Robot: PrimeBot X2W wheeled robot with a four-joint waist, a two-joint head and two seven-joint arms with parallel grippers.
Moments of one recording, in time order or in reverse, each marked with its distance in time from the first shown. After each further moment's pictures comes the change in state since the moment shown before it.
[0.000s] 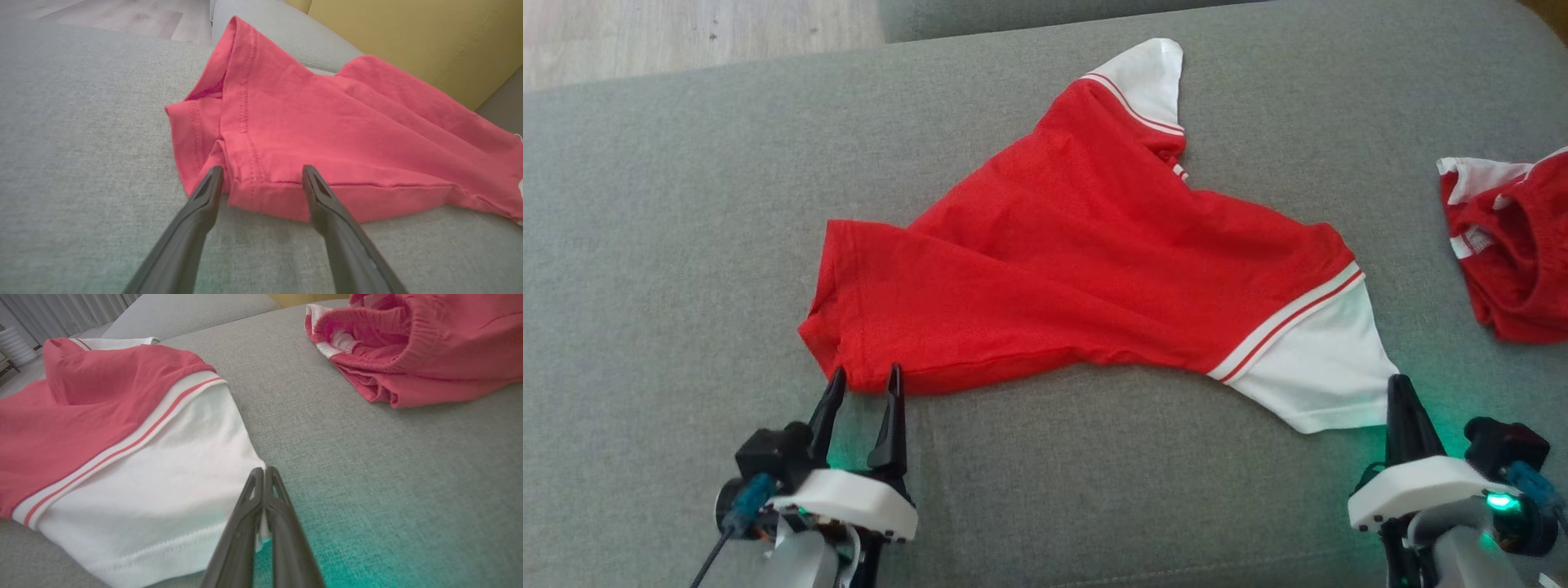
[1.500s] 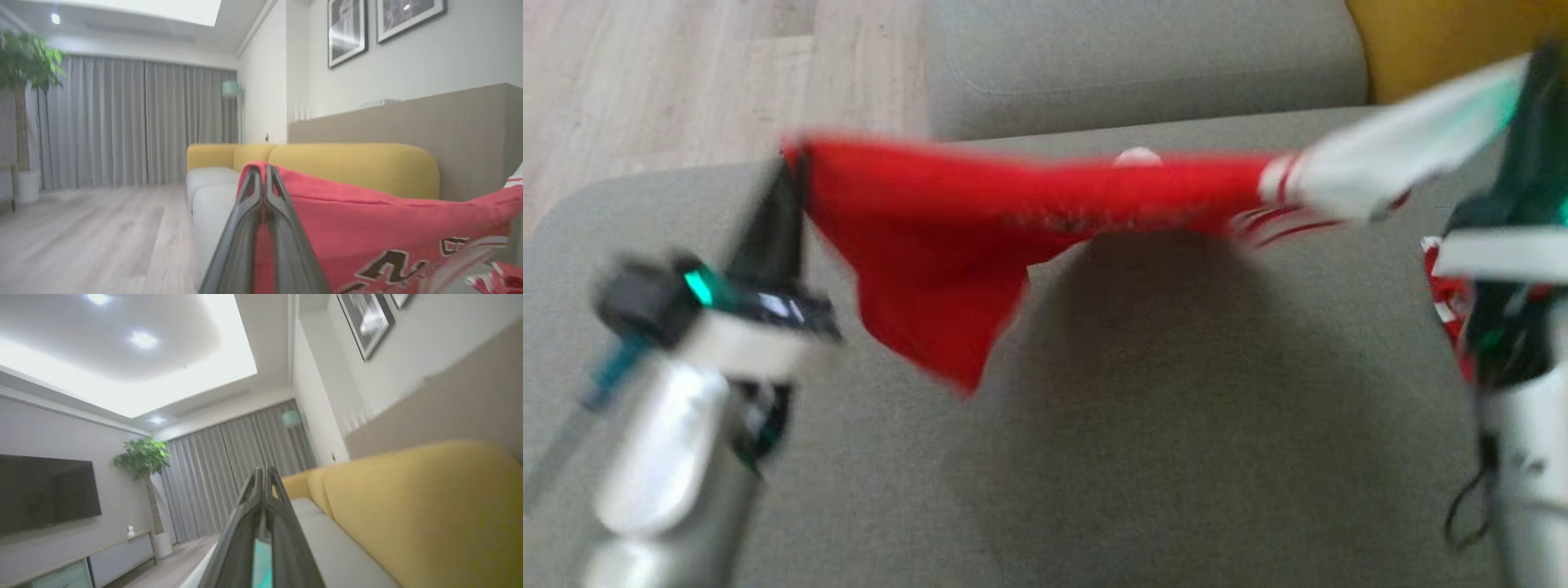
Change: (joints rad) left arm -0.207 0.210 -0.074 -0.361 -0.042 -0.008 0.000; right arm -0.276 -0.127 0.128 -0.466 0.308 0.000 0.000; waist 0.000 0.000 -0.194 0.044
